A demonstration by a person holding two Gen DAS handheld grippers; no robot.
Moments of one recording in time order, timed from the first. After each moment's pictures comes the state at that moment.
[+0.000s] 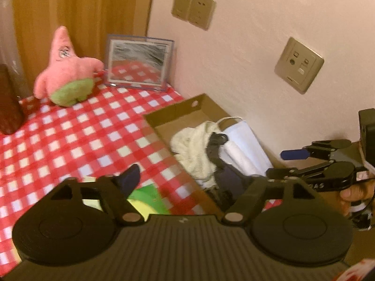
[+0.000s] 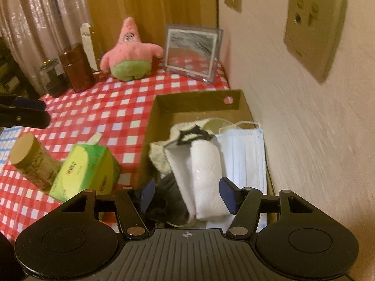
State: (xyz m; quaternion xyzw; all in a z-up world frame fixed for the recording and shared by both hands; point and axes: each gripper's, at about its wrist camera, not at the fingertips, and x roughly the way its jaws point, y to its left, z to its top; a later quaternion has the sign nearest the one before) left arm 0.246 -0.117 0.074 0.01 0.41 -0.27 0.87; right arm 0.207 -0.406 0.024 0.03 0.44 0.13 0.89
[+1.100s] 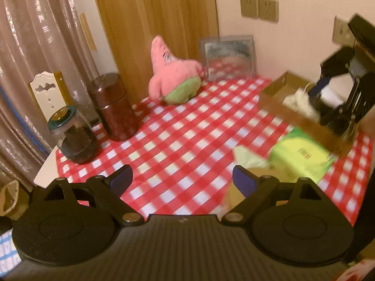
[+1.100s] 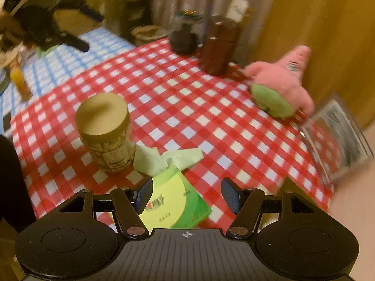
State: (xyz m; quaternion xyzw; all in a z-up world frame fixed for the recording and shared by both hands) left arm 0.239 0.140 0.071 0.16 0.36 -0.19 0.90; right arm 0.270 -0.193 0.026 -0.25 0.39 0.42 0.78
